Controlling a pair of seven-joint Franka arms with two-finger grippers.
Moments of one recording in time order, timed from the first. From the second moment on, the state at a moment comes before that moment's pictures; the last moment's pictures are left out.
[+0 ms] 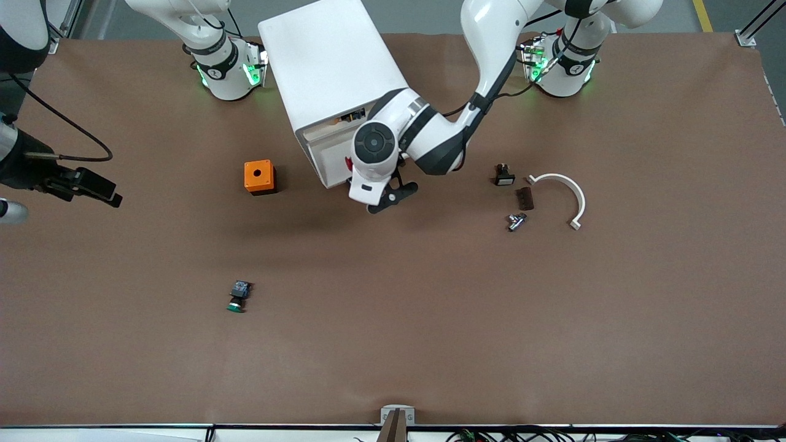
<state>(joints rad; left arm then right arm) -0.94 0.75 0.05 -1.31 -0.34 1.90 -1.26 0.00 0.08 0.00 -1.53 0.06 1.63 0.14</state>
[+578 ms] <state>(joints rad) -0.96 0.75 -0.04 -1.33 -0.33 1.90 -1.38 -0.03 0.08 0.00 -1.55 0.03 1.62 0.05</state>
